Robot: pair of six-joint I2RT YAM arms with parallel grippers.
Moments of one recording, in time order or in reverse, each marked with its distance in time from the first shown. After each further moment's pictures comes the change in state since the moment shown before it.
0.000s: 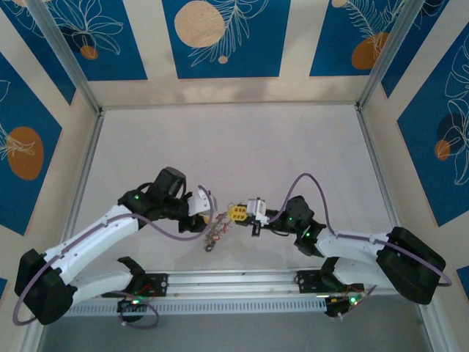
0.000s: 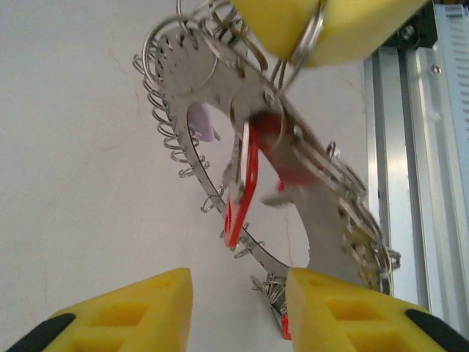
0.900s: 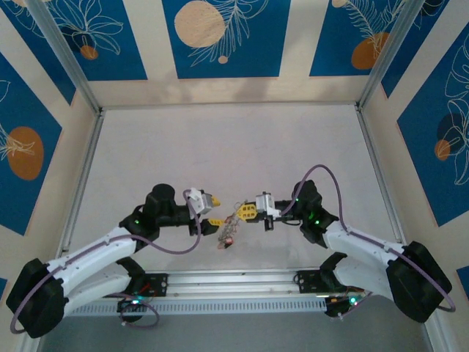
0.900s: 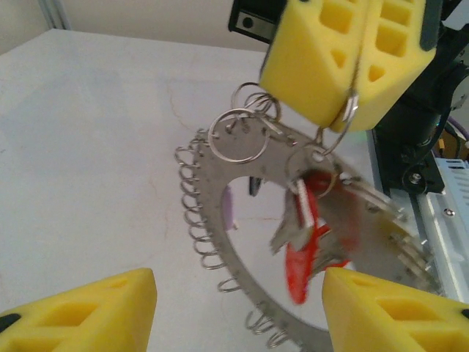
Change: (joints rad) left arm -0.048 -0.107 -0.346 0.766 0.060 -0.341; right arm -0.195 -0.081 0.106 -0.318 -0.397 -0.132
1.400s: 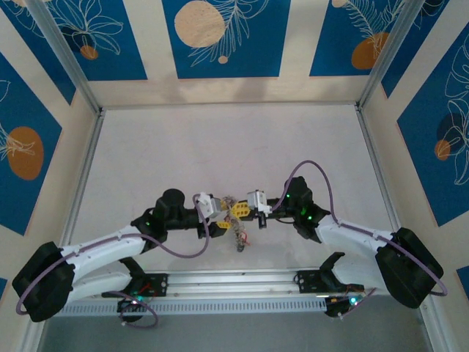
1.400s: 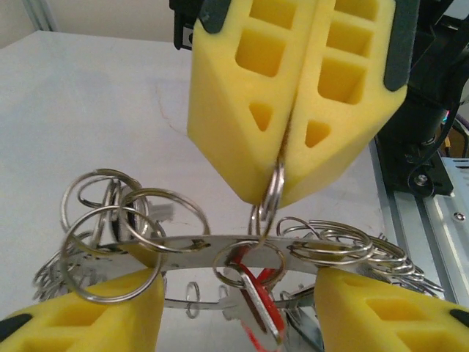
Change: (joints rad) left arm -0.090 0.107 -0.035 0.175 -0.081 -0.029; right arm 0.029 0.110 0.046 0.006 0.032 -0.007
